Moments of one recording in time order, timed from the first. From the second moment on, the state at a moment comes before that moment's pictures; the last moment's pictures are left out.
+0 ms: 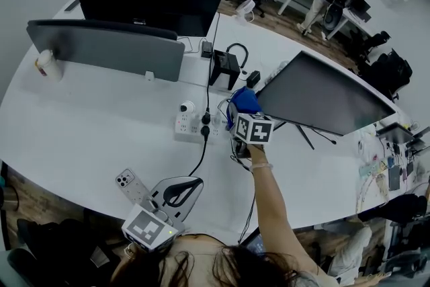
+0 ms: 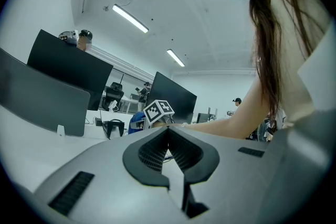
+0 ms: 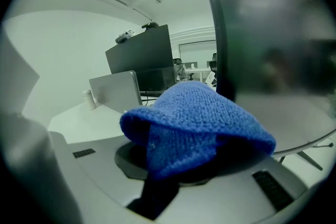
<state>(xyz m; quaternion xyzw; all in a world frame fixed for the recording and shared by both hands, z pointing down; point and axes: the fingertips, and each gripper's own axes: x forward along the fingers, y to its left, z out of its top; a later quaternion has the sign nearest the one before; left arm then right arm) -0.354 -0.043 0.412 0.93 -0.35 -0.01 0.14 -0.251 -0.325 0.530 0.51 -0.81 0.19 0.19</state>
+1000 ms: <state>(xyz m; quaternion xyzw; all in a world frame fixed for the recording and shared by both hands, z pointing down) -0.363 -0.042 0.414 0.92 -0.36 0.00 0.14 -0.247 -0.328 0.482 0.53 -0.82 0.16 0.17</state>
